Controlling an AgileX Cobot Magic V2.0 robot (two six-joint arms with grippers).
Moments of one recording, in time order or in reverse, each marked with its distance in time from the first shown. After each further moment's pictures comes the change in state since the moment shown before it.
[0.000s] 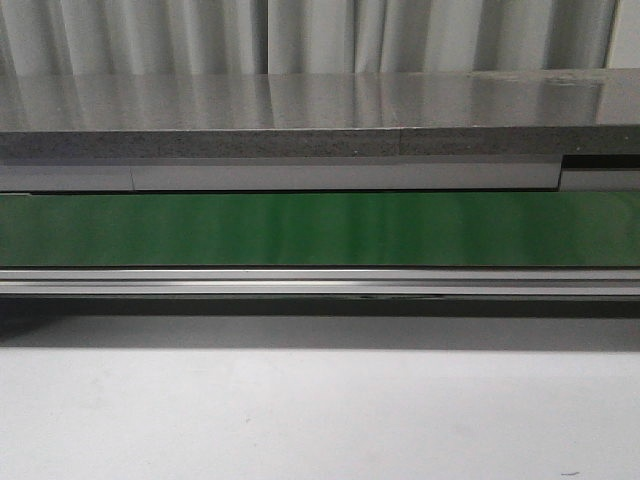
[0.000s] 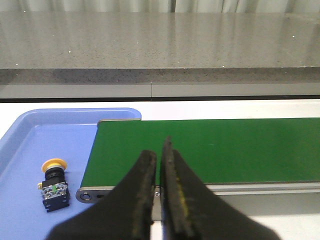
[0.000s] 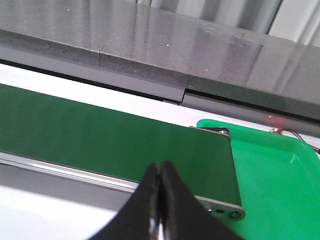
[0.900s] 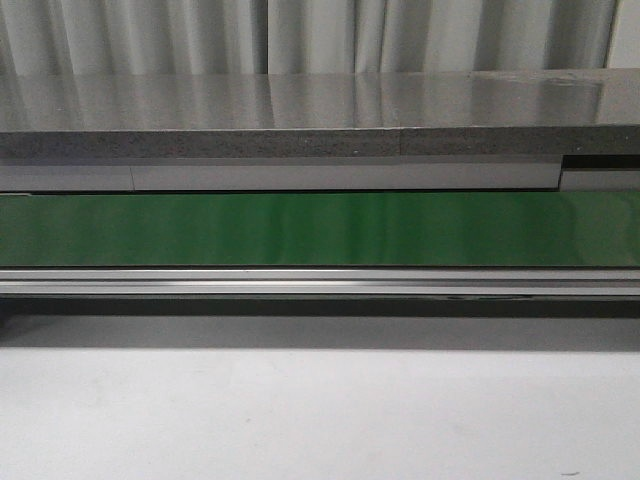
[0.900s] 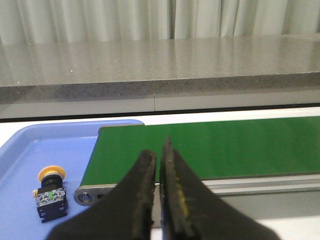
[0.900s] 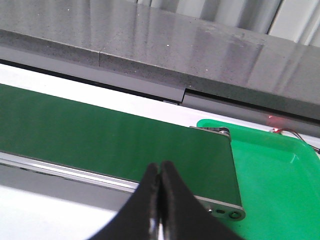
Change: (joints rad) left arm -0.106 -0.146 0.347 0.158 -0.366 -0.112; right arm 0.000 0.000 0.000 0.000 0.000 0.000
